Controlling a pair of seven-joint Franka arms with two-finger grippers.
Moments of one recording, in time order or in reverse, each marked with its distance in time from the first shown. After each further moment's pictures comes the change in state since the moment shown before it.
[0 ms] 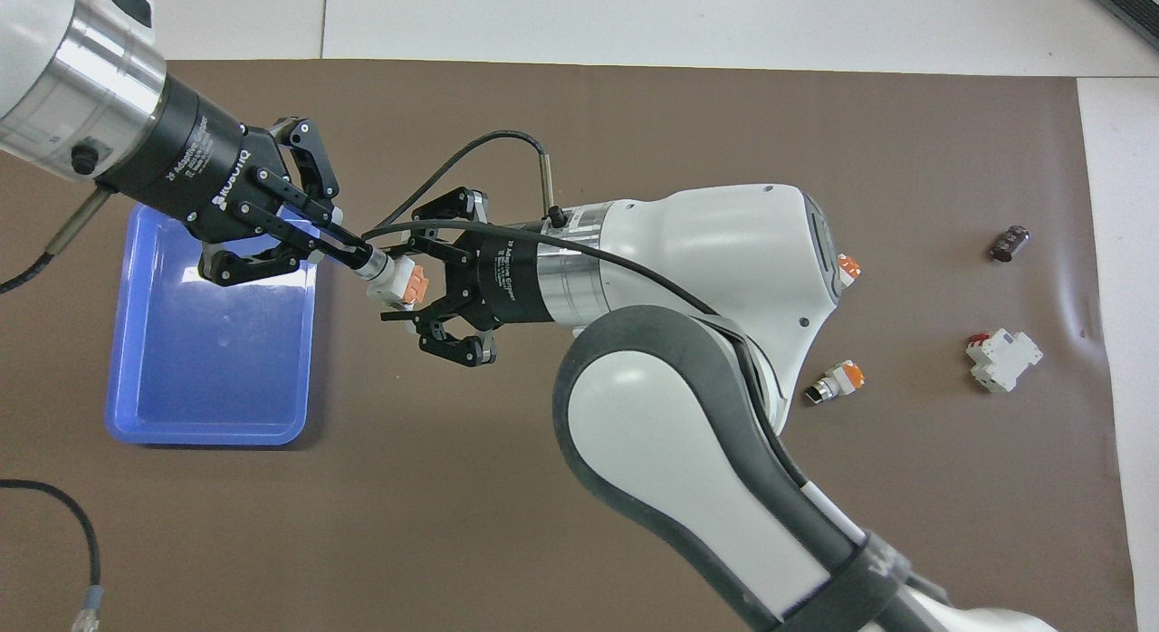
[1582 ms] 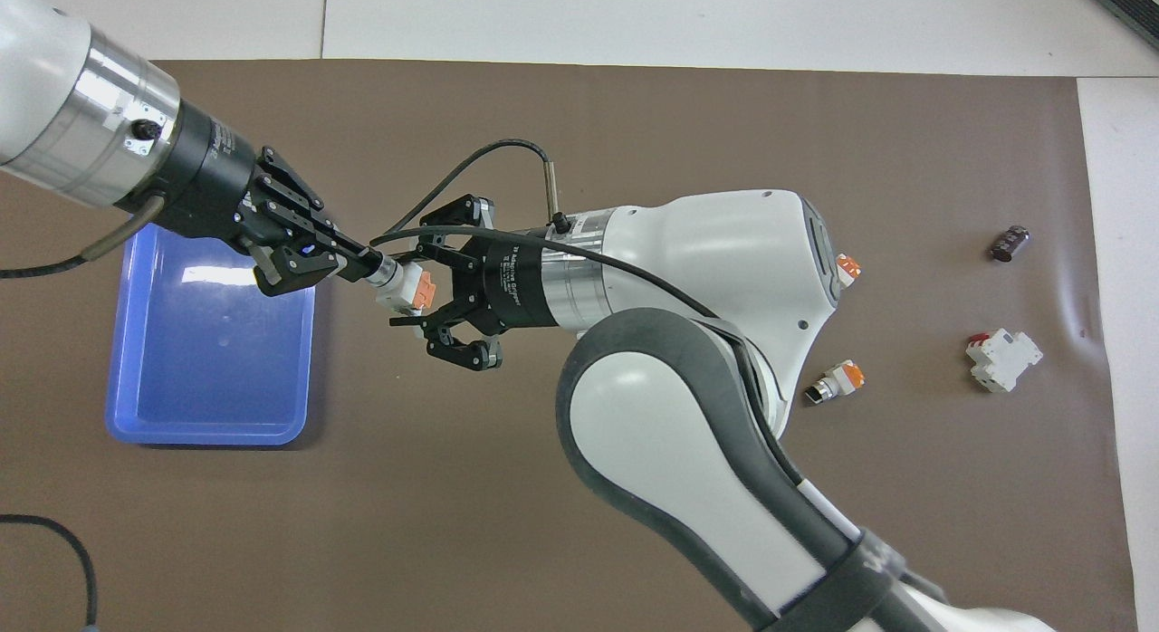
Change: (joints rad) left arm -0.023 -0.079 0.003 -0.138 0.017 0.081 -0.925; right arm -0.002 -0.007 -0.002 -0.028 0.000 -0.002 0.000
